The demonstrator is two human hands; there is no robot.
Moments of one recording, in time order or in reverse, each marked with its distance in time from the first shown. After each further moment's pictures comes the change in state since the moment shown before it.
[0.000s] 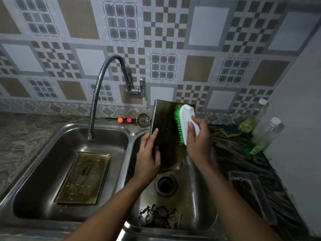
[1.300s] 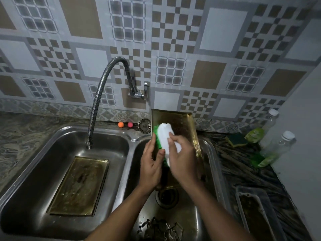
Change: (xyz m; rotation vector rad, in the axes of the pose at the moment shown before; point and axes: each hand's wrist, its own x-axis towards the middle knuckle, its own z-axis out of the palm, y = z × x) left_hand 0.031 -0.006 0.009 -0.475 0.035 -0.199; right_hand -0.012 -0.017 0.059 -0.034 -0.149 0.090
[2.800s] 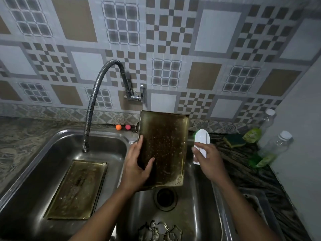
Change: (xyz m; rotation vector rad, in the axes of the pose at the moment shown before) left_hand 0.005 -0.030 -0.042 0.428 -0.048 0.120; right_hand 0.026 0.080 -0.072 0.047 -0.183 0.265
